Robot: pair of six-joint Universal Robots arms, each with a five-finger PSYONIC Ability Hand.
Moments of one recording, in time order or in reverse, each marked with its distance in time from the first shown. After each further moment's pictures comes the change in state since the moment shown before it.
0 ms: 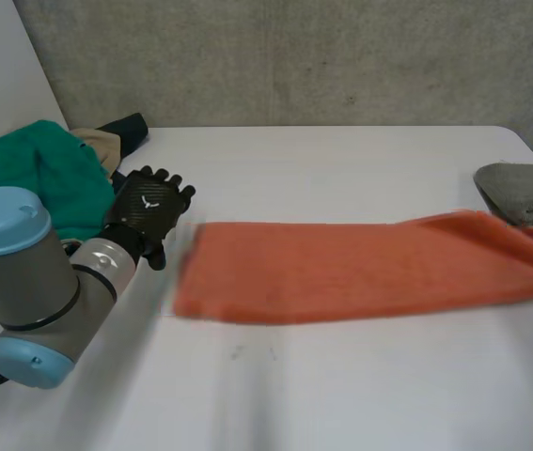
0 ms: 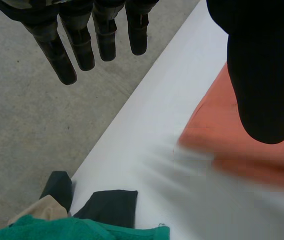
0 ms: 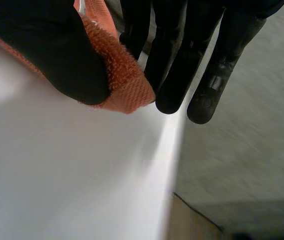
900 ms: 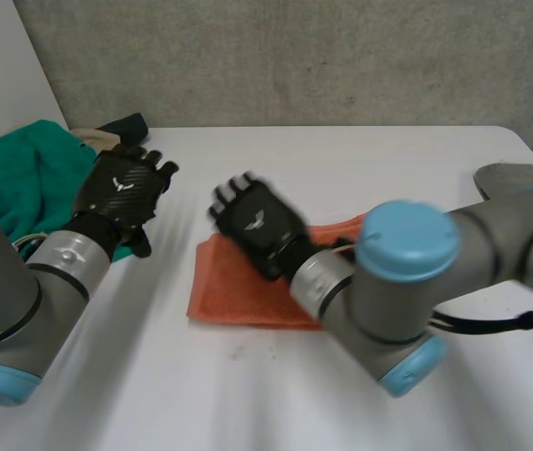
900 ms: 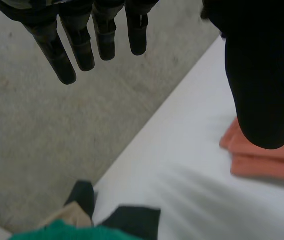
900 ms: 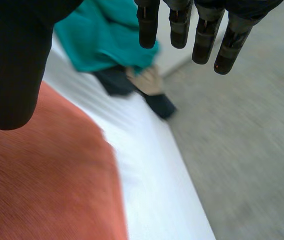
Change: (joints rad) left arm 0.012 0.187 -0.094 0.008 -0.005 -0.096; right arm 1.139 0.039 -0.195 -0.191 0.099 0.105; left_hand -0.003 -0.013 0.000 -0.010 -0.021; right_hand -0.774 -0.953 -0.978 -0.959 -0.910
